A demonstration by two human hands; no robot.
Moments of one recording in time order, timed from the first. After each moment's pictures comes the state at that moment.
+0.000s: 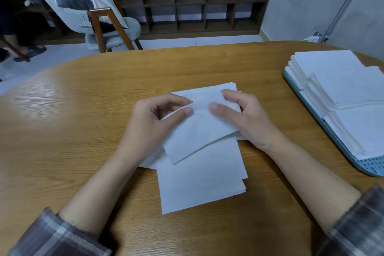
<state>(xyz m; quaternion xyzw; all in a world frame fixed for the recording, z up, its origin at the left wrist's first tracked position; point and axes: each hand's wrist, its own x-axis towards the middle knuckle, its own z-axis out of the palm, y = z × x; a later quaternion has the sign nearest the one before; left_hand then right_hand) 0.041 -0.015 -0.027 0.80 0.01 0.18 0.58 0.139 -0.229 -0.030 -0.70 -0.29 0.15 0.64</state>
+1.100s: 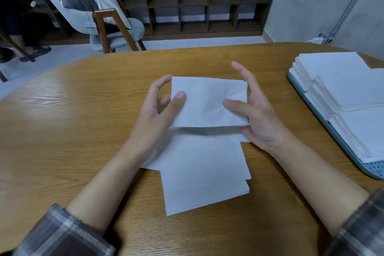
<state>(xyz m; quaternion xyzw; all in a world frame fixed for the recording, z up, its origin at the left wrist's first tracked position) 0.040 -0.020 -0.020 0.72 0.08 0.13 0.68 0.143 -0.230 -0.026 -0.57 -0.23 0.21 0.76</state>
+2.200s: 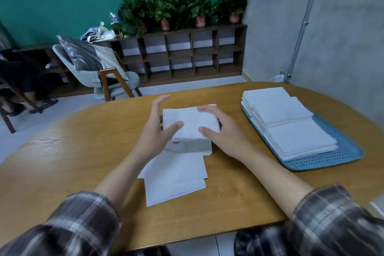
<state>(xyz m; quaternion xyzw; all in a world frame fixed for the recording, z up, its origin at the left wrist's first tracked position) 0.050 -0.066 0.019 0.86 -0.03 0.20 0.46 0.118 -0.289 0.007 -0.78 -0.31 0.01 0.54</state>
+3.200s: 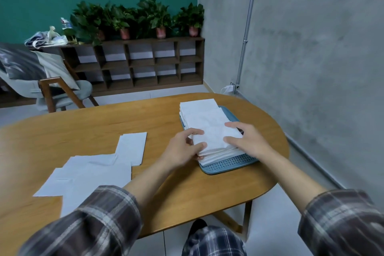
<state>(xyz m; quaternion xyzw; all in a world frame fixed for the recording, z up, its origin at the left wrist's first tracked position) 0.118 -0.308 0.002 0.82 -0.02 0.00 0.57 0.168 -0.546 0.017 -0.89 -0.11 0.01 0.45</state>
